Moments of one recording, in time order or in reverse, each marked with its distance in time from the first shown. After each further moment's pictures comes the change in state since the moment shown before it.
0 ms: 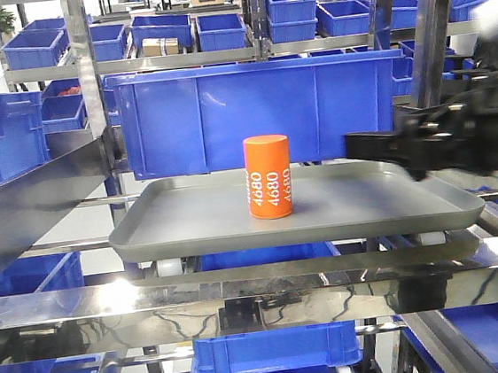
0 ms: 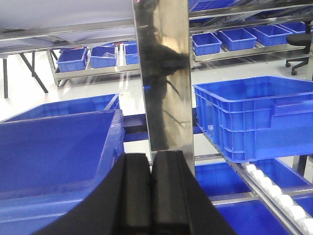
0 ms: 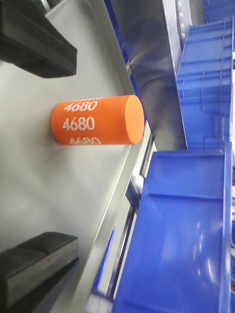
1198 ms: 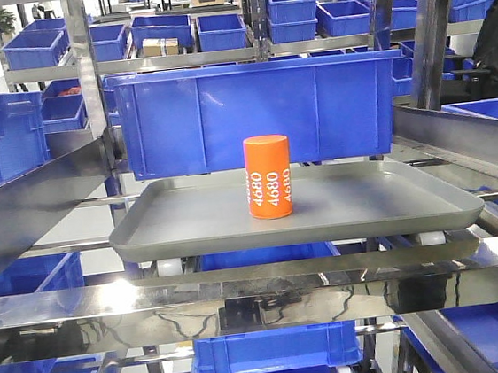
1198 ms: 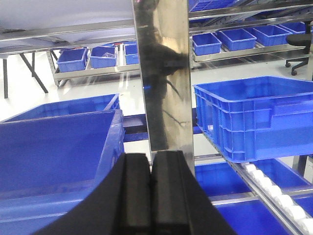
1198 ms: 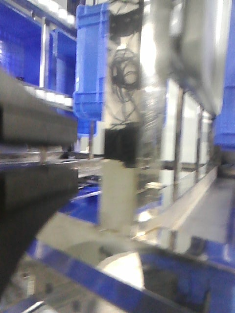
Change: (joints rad) left arm 0.000 0.000 0.000 0.000 0.000 0.000; right arm -0.036 -0.819 0.592 -1.155 -0.110 0.991
